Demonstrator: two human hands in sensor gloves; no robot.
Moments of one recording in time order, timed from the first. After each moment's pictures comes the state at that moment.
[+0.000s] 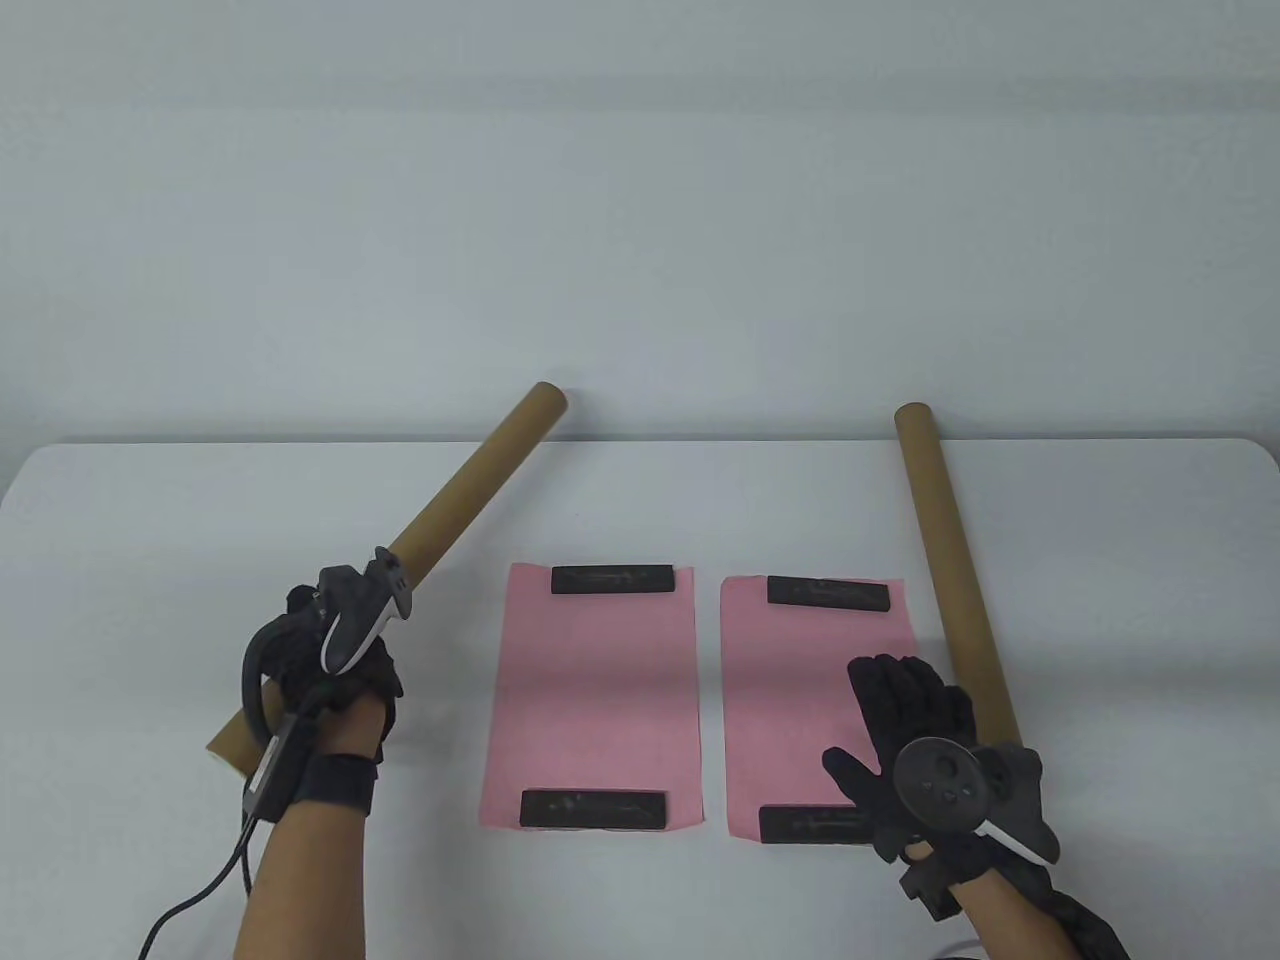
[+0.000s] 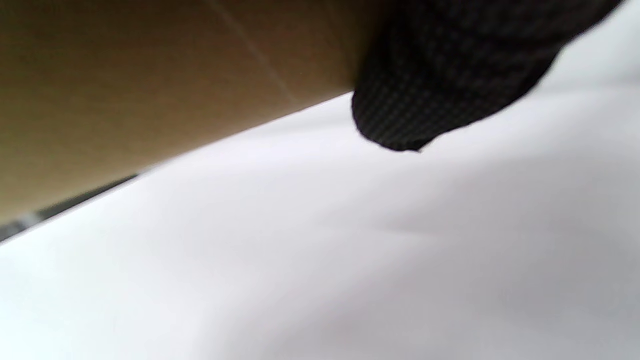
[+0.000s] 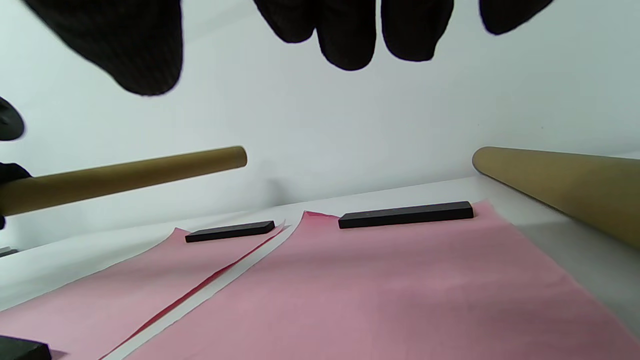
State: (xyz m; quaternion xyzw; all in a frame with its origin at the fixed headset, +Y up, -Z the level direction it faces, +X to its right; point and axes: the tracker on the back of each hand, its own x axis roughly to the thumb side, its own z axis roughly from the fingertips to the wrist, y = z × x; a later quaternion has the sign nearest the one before) left_hand -0.279 -0.673 -0.413 -0.06 0.23 -0.11 0.96; right_hand 0.226 -0.692 -0.298 0.14 -0.10 0.98 0.13
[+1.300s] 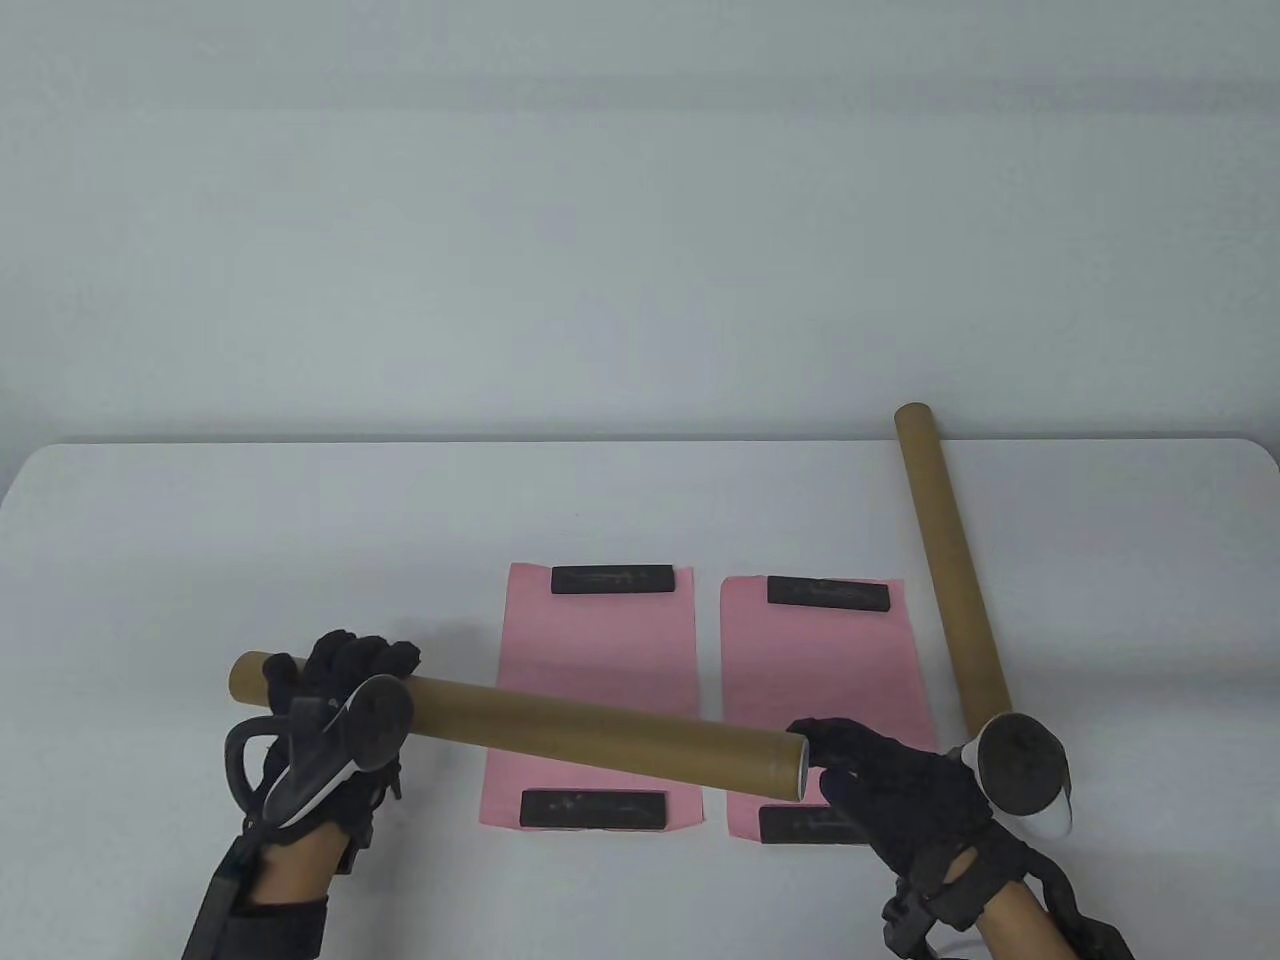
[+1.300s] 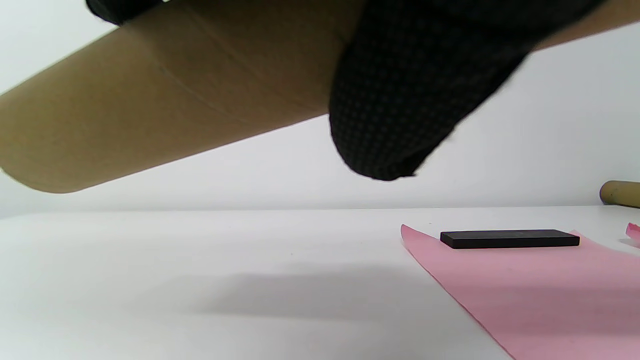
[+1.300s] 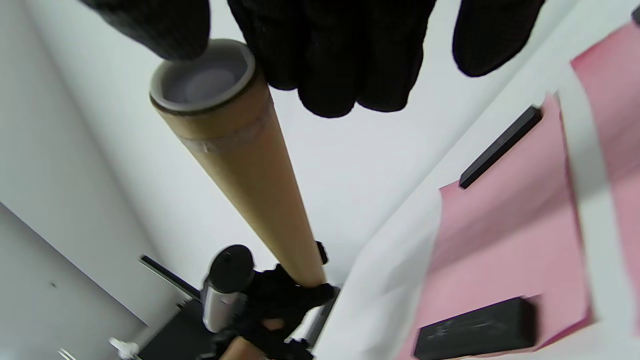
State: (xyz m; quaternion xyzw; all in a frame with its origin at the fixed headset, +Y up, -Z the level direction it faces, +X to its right) left_hand -0.264 -0.676 -0.327 0.08 0.01 -0.01 1.00; right_hand 0.216 -0.682 -0.292 0.32 0.05 0.77 0.56
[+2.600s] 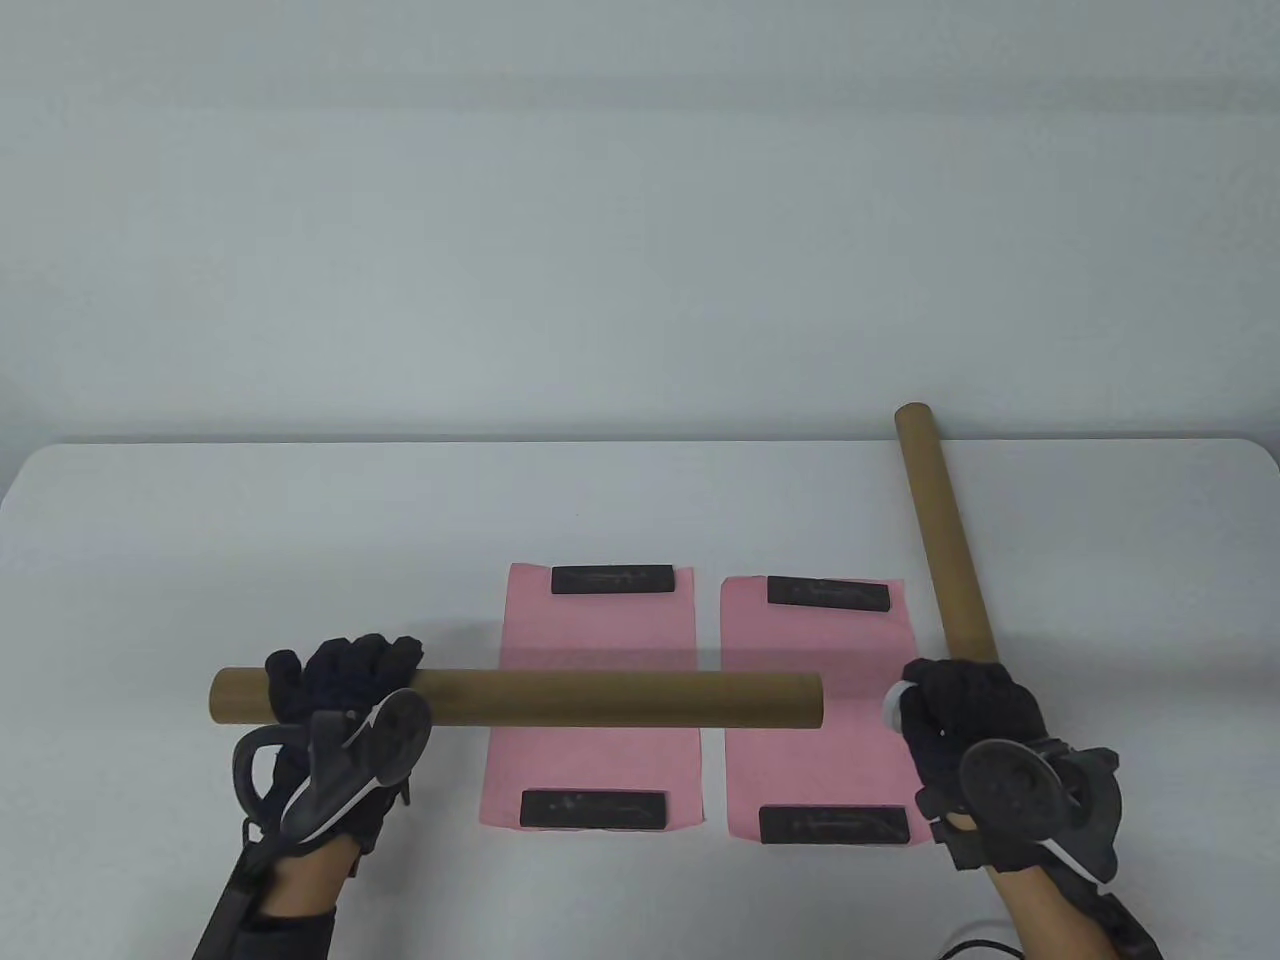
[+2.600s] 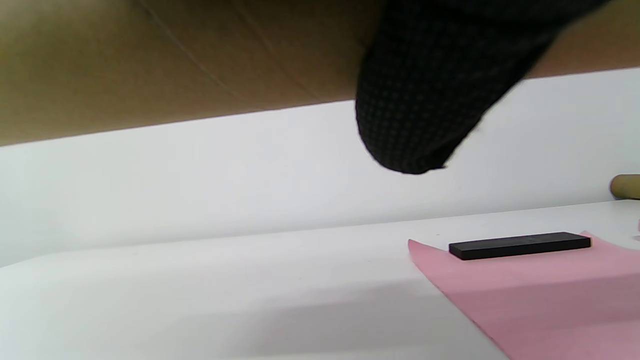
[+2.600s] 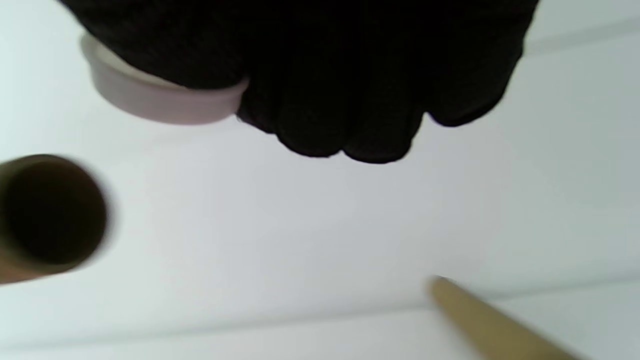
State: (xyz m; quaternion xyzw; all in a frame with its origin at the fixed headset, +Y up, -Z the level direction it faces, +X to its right) left_hand -0.251 -0.669 -0.319 0.11 0.02 -0.06 0.99; right_hand 0.272 -0.647 -0.299 0.03 -0.22 0.97 0.09
